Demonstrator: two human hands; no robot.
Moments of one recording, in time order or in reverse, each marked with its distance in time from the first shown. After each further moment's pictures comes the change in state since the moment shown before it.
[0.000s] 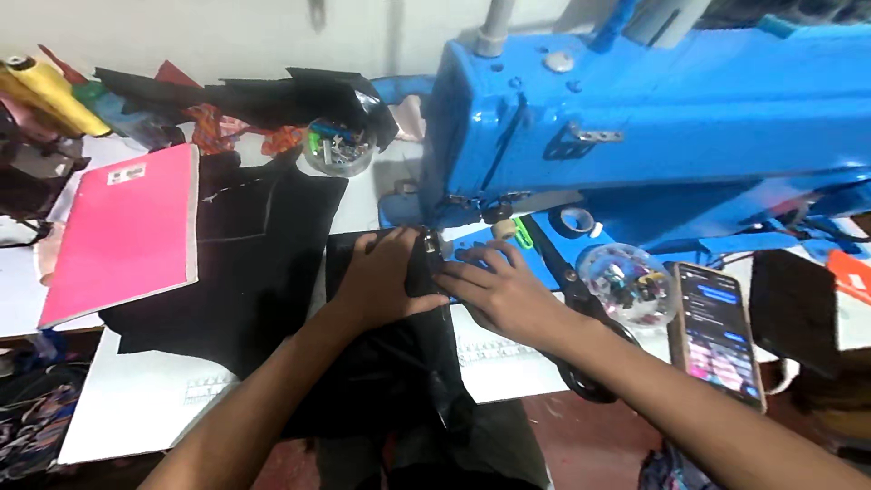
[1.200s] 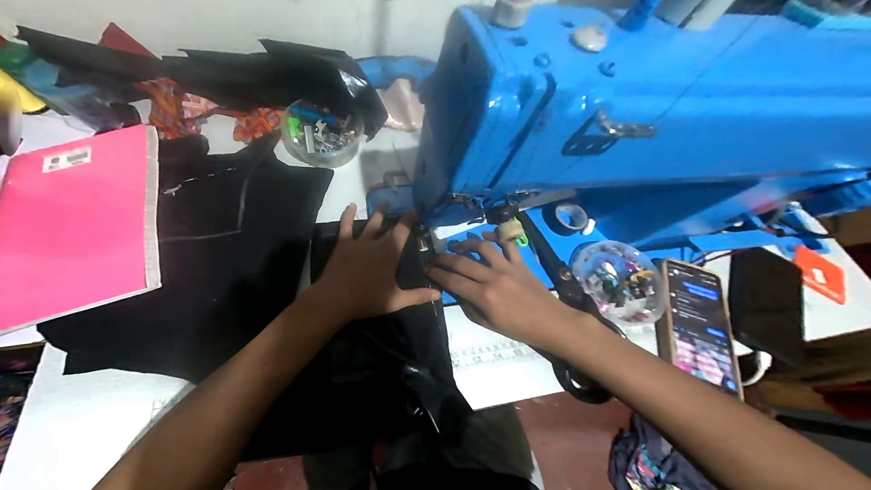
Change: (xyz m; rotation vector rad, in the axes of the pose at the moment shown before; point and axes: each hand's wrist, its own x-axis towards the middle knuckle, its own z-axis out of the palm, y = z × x) left_hand 0.019 -0.008 -0.013 0.111 -0.134 0.031; right_hand 0.007 0.002 -0.003 -0.025 -0.032 0.033
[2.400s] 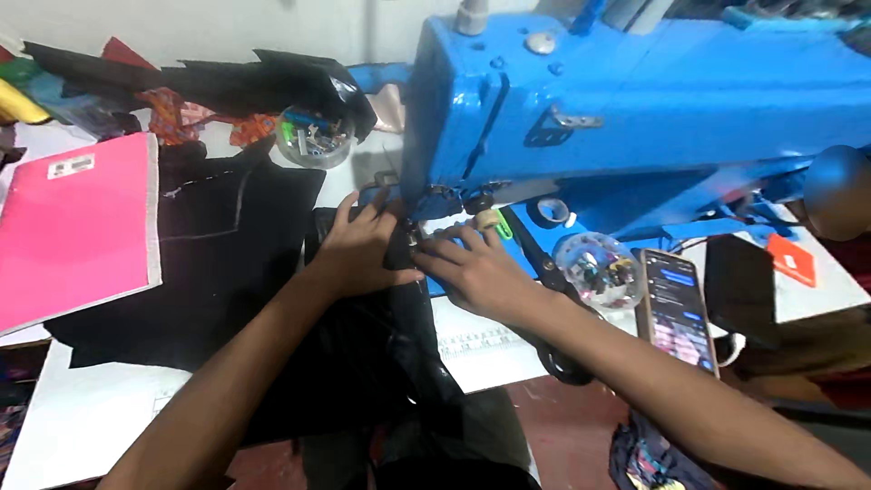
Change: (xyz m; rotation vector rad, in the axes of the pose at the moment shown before) left_hand 0.012 -0.011 -0.005 -0.031 0.025 0.088; right_hand 0.007 0.002 0.000 -0.010 -0.021 0.021
